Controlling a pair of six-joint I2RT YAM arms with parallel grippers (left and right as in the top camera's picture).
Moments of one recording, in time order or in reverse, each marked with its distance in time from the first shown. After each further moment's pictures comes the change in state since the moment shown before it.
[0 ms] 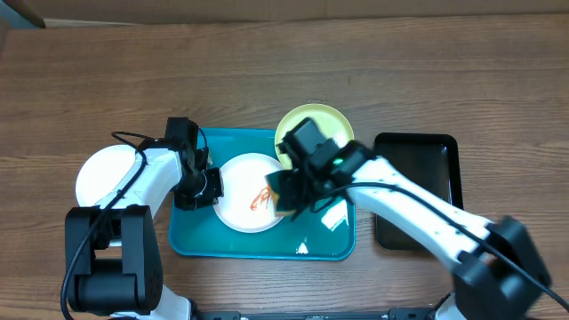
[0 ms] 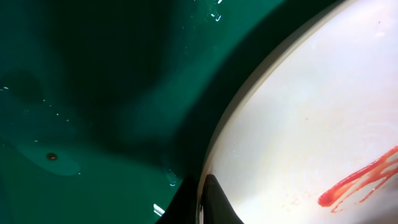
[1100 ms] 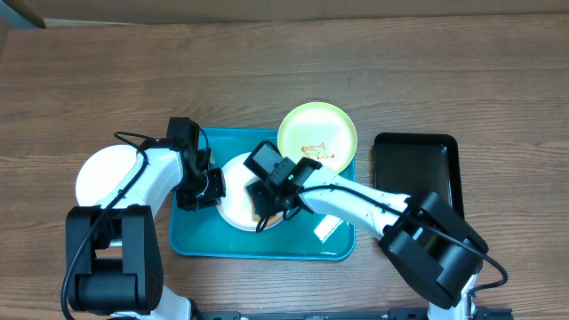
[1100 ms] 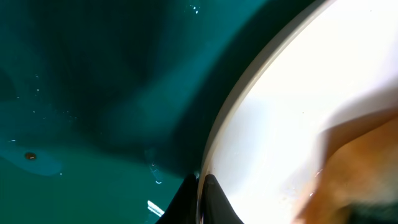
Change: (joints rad) left arm -0.001 0.000 0.000 -0.005 0.025 0.000; right arm 0.106 0.237 0.044 0.157 0.159 0.025
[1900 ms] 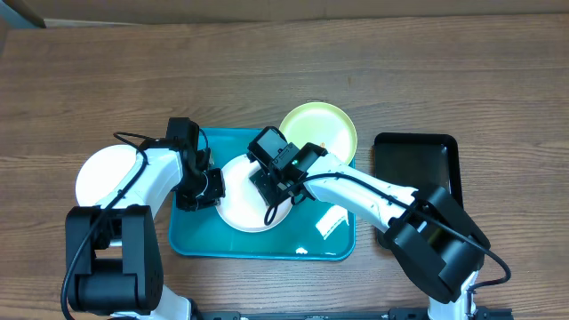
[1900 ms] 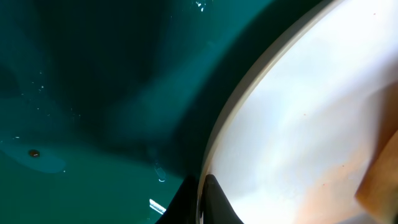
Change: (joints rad) left arm 0.000 0.000 0.000 -0.005 -0.004 0.000; right arm -0.048 0.007 0.072 -0.064 0.047 -0.301
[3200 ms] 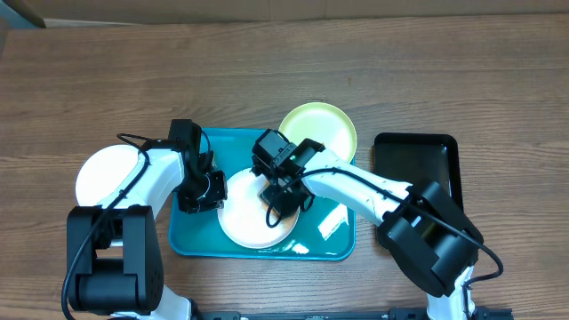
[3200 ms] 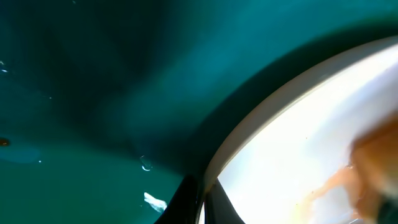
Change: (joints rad) left arm -0.008 0.000 -0.005 -0.019 0.023 0.005; right arm -0.011 0.040 0.035 -0.211 -0.141 -0.121
